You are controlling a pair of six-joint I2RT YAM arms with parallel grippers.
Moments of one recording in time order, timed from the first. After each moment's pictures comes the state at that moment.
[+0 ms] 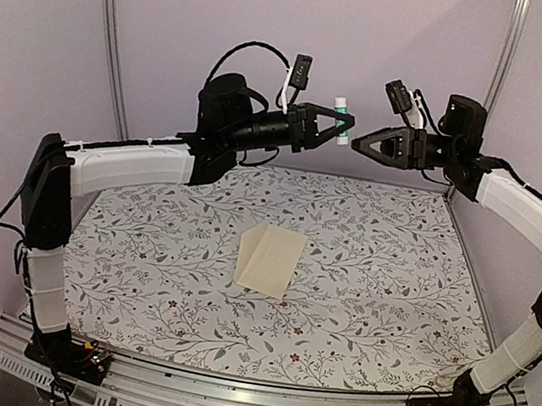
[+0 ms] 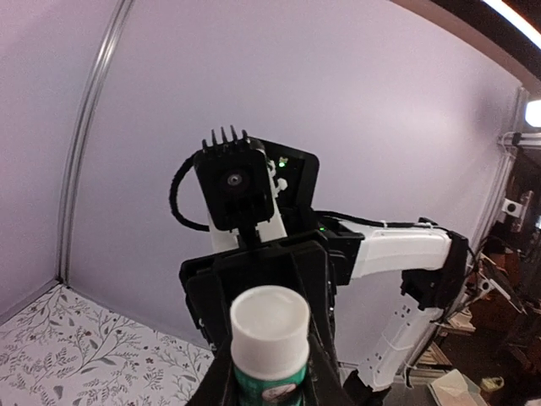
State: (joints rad) left arm -0.80 1.94 1.67 0.62 0.65 -0.56; right arm 0.37 1.60 1.43 0.15 -1.41 0.50
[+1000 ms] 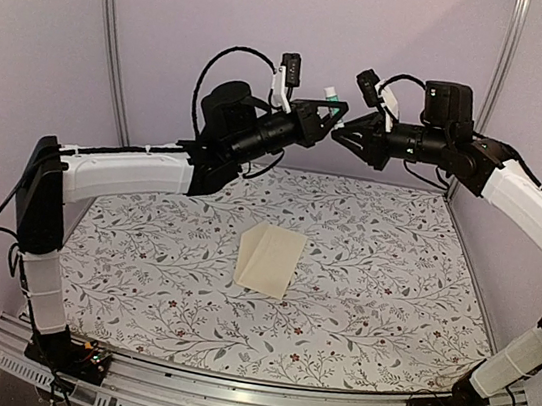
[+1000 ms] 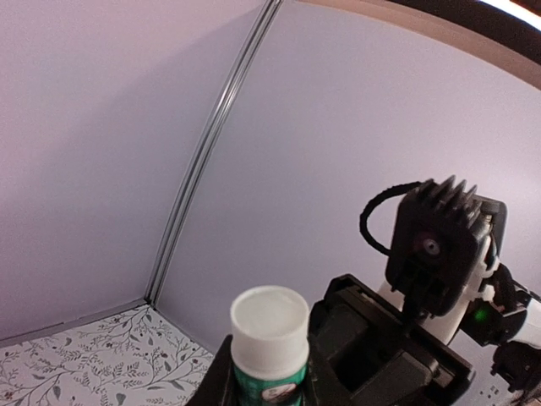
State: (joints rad) left arm -0.87 1.90 1.60 0.61 0.17 -0.50; right arm 0.59 1.53 1.58 -0.34 -0.47 -0.21
